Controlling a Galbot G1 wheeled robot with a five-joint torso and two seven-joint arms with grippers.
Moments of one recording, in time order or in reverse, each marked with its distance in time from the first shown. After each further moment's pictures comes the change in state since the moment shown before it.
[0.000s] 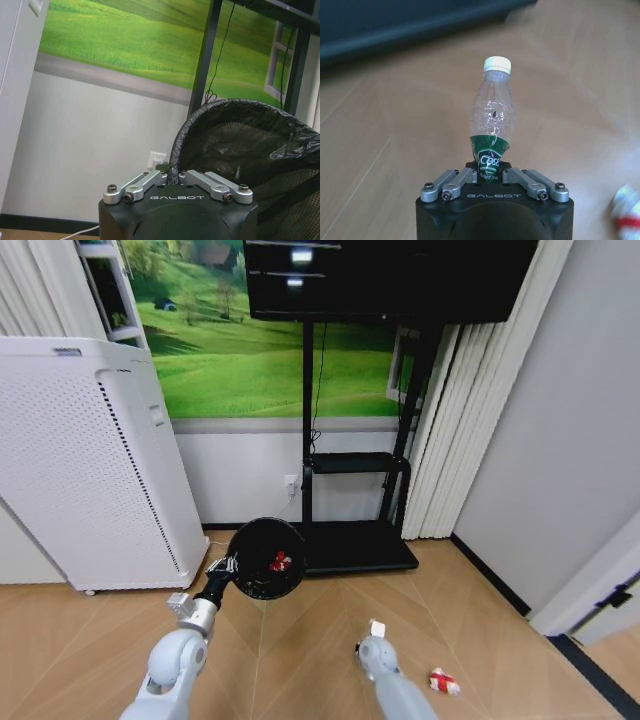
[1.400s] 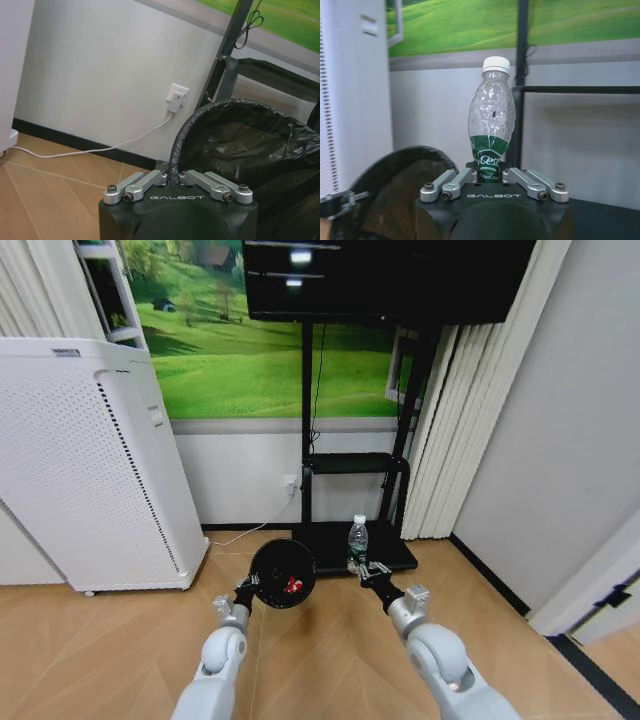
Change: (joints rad) left arm -0.126 -0.122 0.164 0.324 0.014 0.006 -0.163; right arm -0.177 -0.366 -0.159 0.704 -0.154 0.353 -0.599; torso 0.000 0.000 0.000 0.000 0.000
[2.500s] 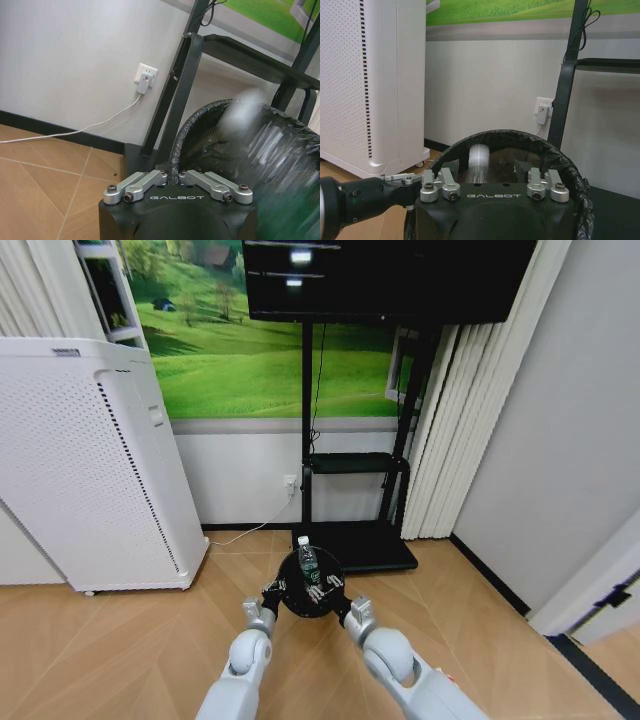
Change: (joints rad) left arm -0.030 -0.042 0.108 0.052 0.026 -0.009 0.005; right arm 0.151 0.054 -0.279 -0.142 -0.102 -0.011 0.069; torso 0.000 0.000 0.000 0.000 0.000
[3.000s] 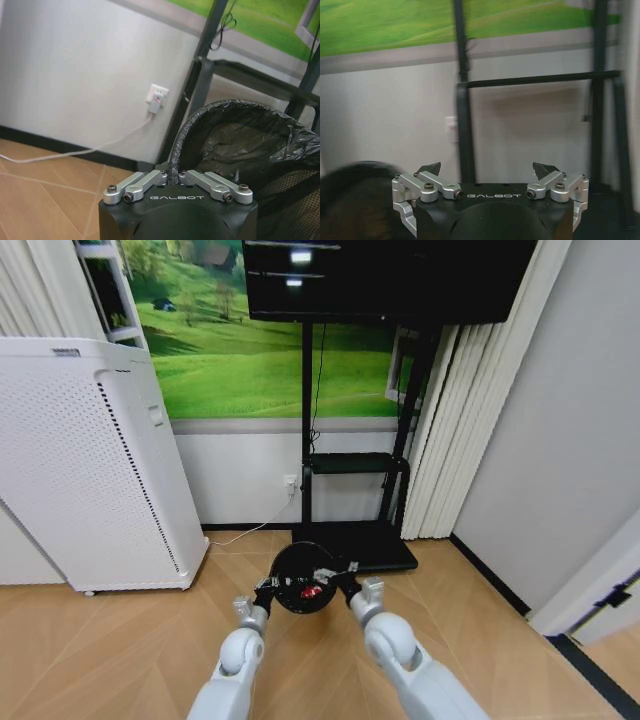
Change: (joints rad) left arm 0.030 0.021 -0.049 -0.071 -0.005 0.005 0.005; right arm -0.014 0.096 0.170 0.055 0.132 -0.075 0.186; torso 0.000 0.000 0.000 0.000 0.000
